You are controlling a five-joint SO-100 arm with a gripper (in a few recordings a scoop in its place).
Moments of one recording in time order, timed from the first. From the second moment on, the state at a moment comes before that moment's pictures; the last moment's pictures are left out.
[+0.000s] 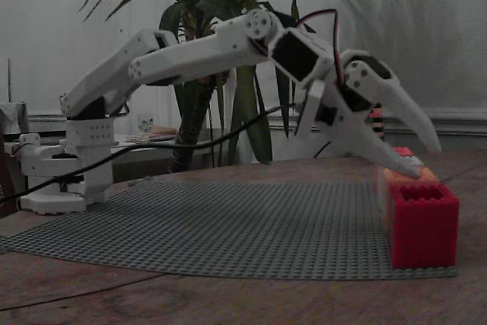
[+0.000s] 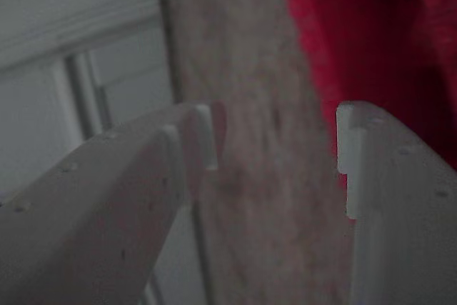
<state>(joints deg) 15.4 25.3 12.3 57.6 -2.6</state>
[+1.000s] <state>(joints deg) 0.4 129.3 135.7 56.4 -12.8</state>
